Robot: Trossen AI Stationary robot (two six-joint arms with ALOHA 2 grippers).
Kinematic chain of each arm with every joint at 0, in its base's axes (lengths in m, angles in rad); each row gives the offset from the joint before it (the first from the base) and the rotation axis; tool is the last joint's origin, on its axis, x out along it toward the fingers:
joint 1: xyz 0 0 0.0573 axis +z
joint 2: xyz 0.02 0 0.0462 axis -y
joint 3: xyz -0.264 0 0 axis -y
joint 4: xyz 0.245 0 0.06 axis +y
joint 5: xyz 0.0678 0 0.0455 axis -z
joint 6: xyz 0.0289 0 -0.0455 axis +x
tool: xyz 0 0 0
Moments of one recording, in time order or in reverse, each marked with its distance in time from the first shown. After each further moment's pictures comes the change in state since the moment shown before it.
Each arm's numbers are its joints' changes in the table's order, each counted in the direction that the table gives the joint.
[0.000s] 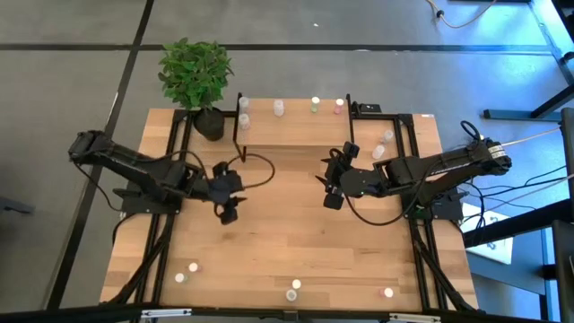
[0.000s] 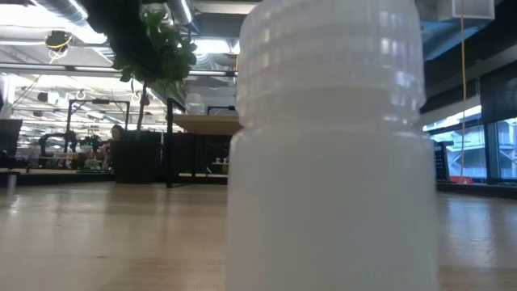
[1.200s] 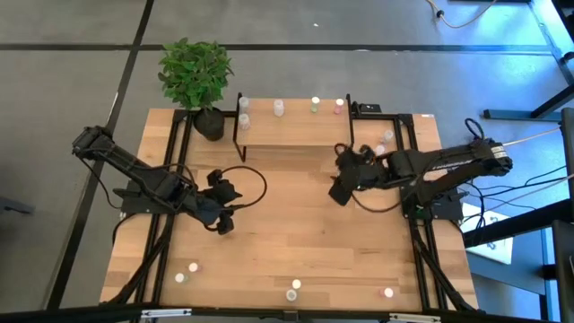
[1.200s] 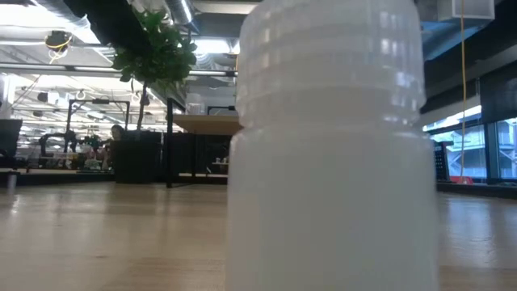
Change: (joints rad) left arm -0.183 -0.001 0.000 -0.002 -0.209 -0.133; right arm -0.071 0.017 0.040 0.393 -0.155 0.544
